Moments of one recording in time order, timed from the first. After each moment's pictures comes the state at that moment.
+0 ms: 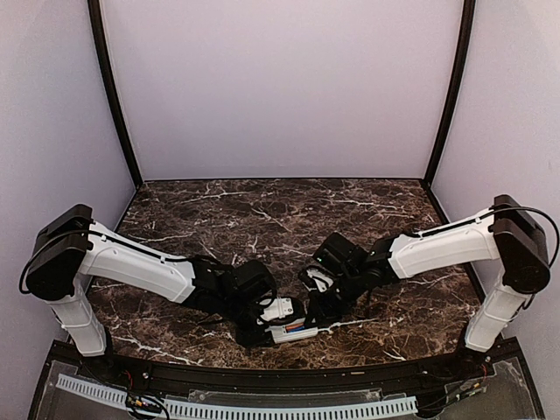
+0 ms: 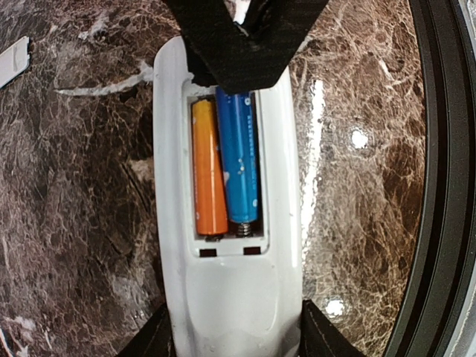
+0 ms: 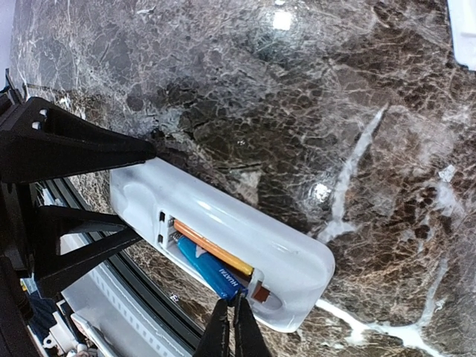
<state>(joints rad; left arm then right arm) -1.16 1.75 0.95 -0.32 0.15 0.19 1.02 1.68 0.94 -0.39 -0.43 0.67</state>
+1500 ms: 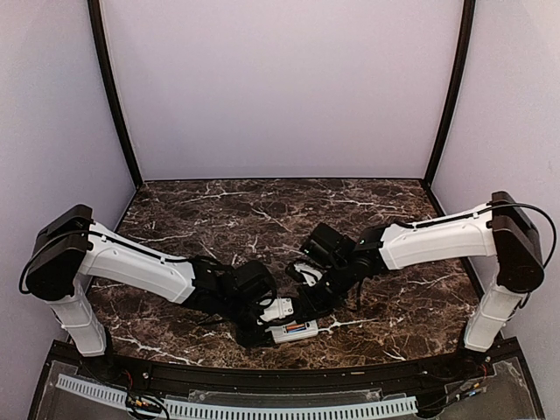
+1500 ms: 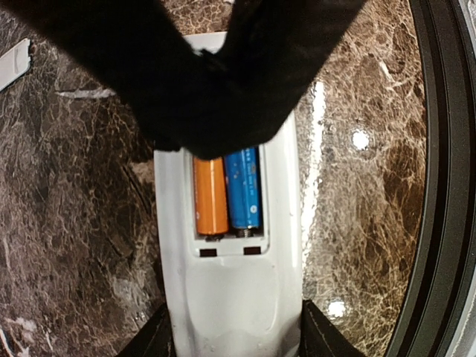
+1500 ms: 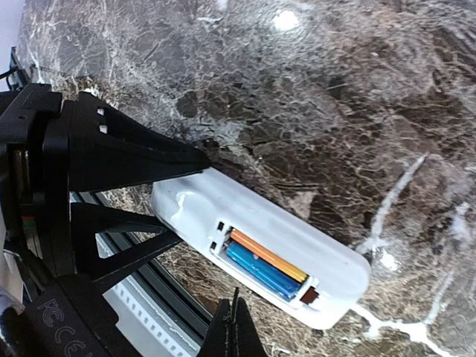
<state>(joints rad) -1.16 1.75 0.95 -0.31 0.14 0.19 1.04 1.72 1.10 -0.54 -0.40 0.59</state>
